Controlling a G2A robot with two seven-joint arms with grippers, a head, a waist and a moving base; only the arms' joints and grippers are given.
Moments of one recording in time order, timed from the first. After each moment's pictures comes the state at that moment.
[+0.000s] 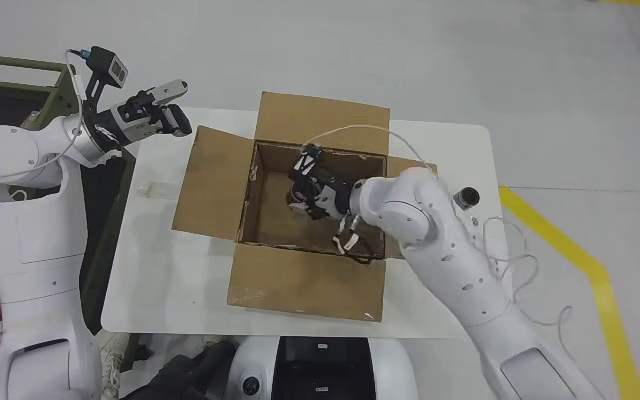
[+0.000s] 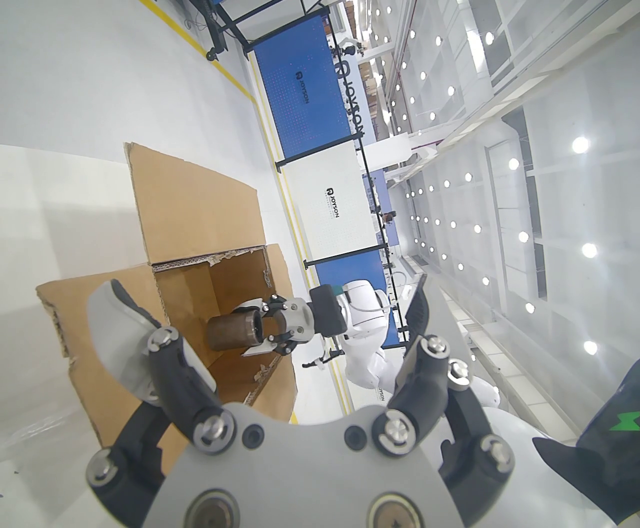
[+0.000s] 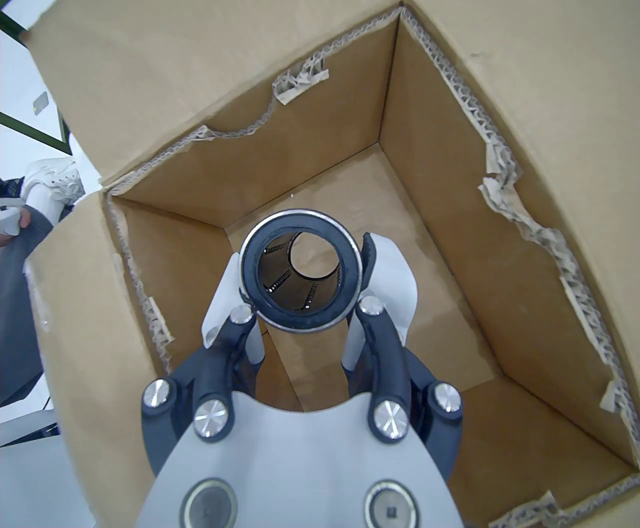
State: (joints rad) left arm 0.99 -0.97 -1.73 -1.49 -0.30 0.00 -1.23; right arm -0.92 -1.42 0.96 -1.64 -0.89 -0.37 1.03
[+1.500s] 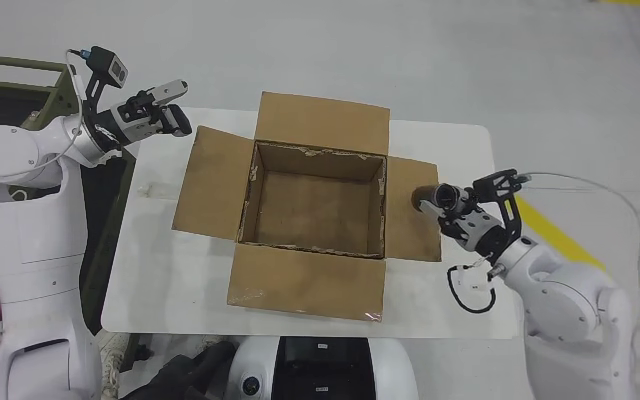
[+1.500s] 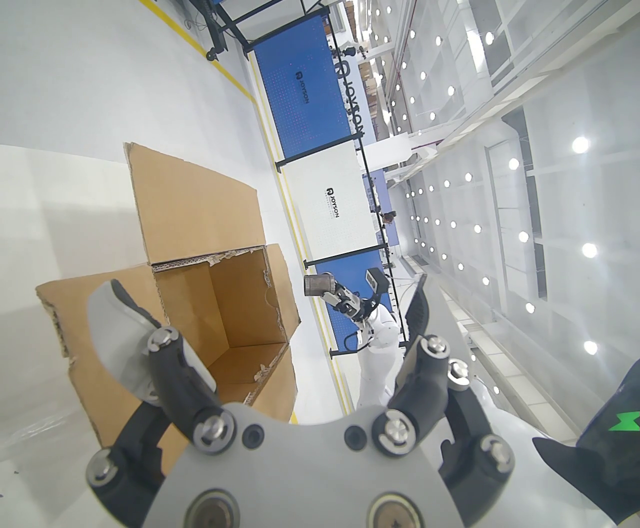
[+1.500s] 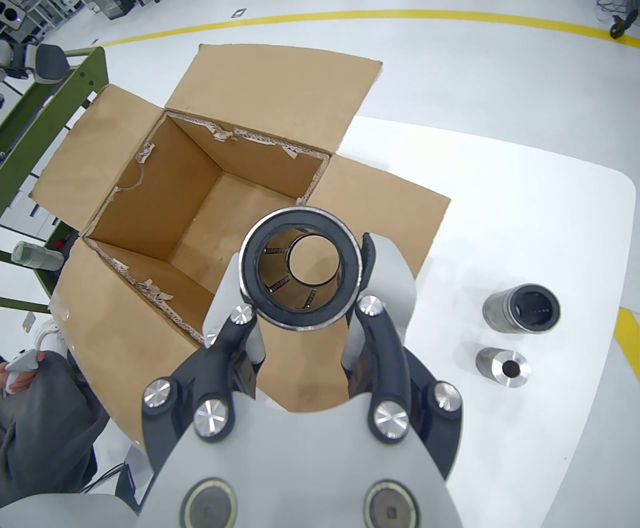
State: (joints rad) left arm 0.99 -0.97 -1.73 -1.49 -0.30 0.00 -1.23; right arm -1.60 -1.28 1.66 -2.18 -0.78 -0.26 0.88
